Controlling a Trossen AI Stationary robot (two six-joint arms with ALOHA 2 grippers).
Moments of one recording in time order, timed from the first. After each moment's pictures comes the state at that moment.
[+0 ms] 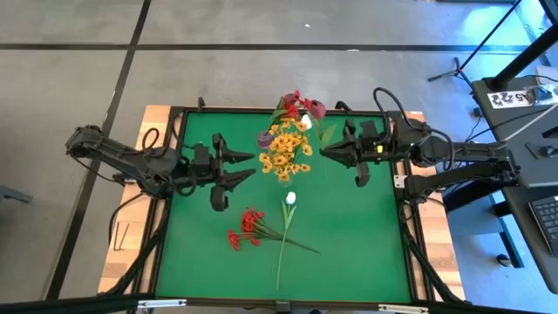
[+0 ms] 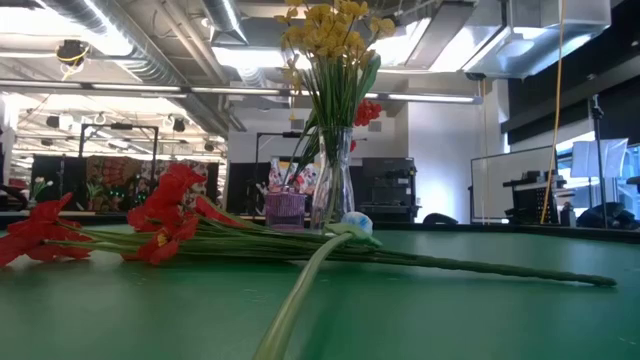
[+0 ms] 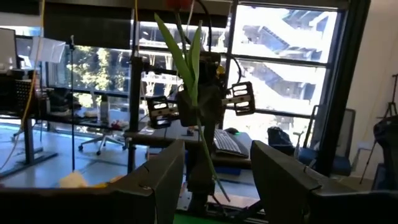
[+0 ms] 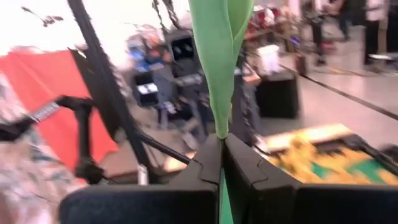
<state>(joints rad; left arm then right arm) -0.32 1.09 0.95 0.36 -0.50 -0.01 -0.01 1.03 1.04 0.05 -0.12 0.28</state>
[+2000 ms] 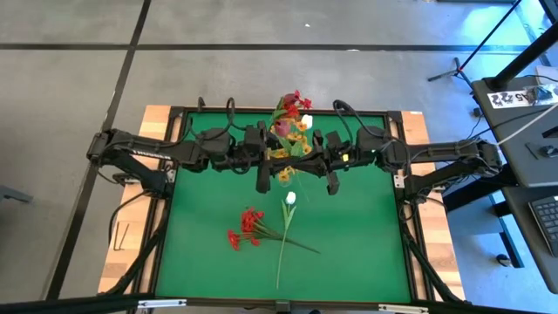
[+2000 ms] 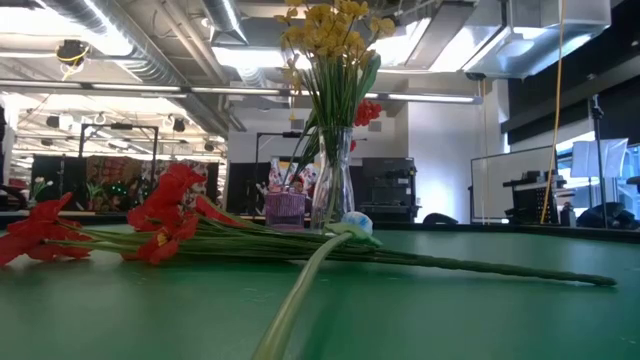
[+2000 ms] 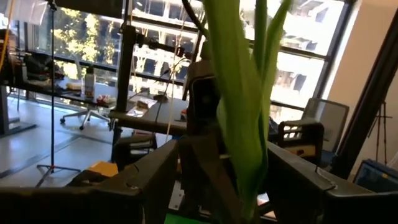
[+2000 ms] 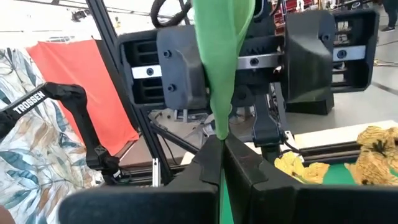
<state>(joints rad) -0.06 1.42 1.21 0.32 -0.20 -0.18 -0.01 1.28 1.04 0.30 -0.23 0.29</state>
